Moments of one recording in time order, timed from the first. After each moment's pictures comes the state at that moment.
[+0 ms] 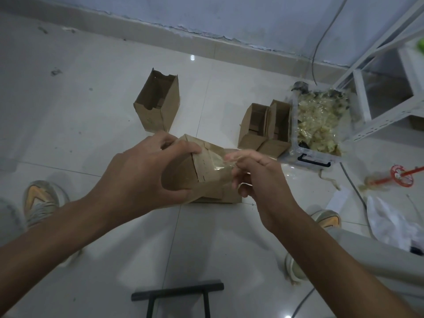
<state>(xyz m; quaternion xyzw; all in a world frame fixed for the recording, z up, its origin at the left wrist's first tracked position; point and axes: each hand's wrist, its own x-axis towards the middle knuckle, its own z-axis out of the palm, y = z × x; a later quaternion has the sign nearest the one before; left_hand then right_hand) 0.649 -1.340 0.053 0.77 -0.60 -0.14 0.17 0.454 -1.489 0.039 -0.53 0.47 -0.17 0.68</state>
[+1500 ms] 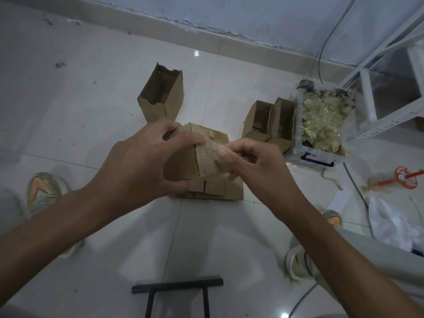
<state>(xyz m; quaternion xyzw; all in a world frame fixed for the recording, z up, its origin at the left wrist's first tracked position) 0.652 -1.341 0.057 0.76 -0.62 -0.09 0.17 0.458 -1.495 0.050 -0.73 0.34 -0.14 0.57</state>
